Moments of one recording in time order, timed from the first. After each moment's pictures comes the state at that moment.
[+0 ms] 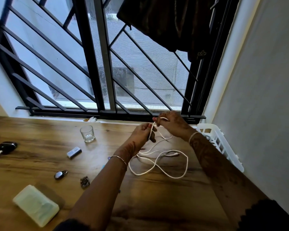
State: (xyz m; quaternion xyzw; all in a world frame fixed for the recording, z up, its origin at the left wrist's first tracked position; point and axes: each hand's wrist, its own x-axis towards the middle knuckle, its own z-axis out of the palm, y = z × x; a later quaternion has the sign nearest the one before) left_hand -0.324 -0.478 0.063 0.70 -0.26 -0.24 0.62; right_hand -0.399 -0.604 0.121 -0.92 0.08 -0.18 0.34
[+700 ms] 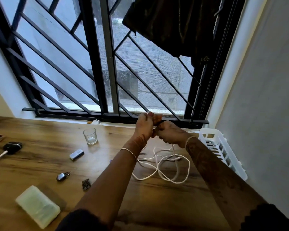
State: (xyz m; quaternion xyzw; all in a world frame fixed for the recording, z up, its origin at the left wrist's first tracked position) left_hand -0.327 -0.498 0.108 0.63 -0.17 -0.17 0.74; right_hand -0.399 -0.582 0.125 -0.88 0.16 -0.01 0.45
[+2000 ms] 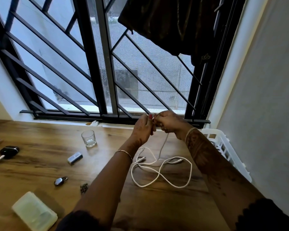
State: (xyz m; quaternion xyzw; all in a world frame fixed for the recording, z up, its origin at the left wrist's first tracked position) left_hand -0.304 -0.494 0.094 0.77 -0.32 -0.06 0.55; right_hand -0.370 -0.601 0.139 -0.81 0.17 -0.08 0.55
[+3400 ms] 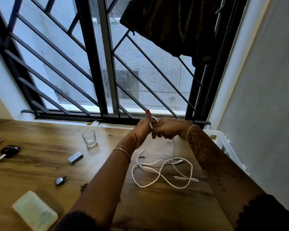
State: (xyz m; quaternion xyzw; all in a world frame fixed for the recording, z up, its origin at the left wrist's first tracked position) left_hand -0.316 -0.491 0.114 0.68 -0.21 -0.28 0.65; right_hand -0.373 -0.603 0.143 -0.90 0.12 0.12 0.41
